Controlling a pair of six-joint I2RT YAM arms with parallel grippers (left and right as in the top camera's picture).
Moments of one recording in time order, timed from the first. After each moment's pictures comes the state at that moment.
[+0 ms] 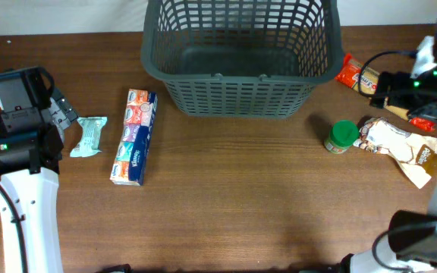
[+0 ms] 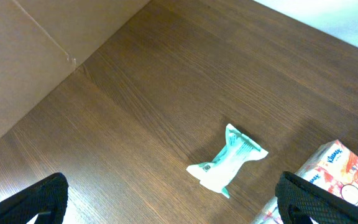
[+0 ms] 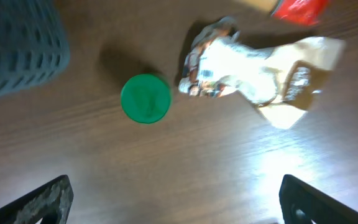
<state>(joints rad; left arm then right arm) 0.21 1.32 1.41 -0.92 -0.45 -0.29 -0.24 1.77 2.01 -1.59 0.00 0.07</state>
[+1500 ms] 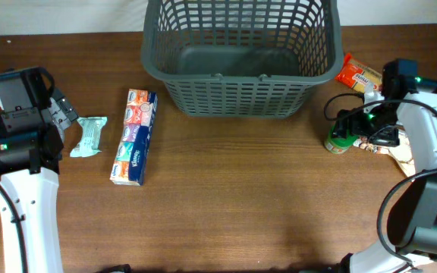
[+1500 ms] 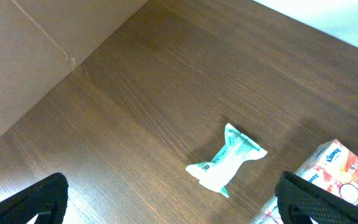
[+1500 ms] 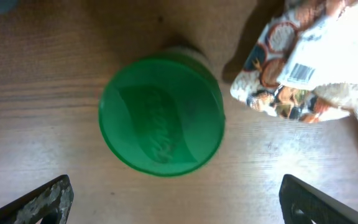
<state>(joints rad) 0.21 1.32 1.41 -0.92 -0.44 -0.29 -0.21 1.80 1.44 -1.14 -0.11 -0.06</state>
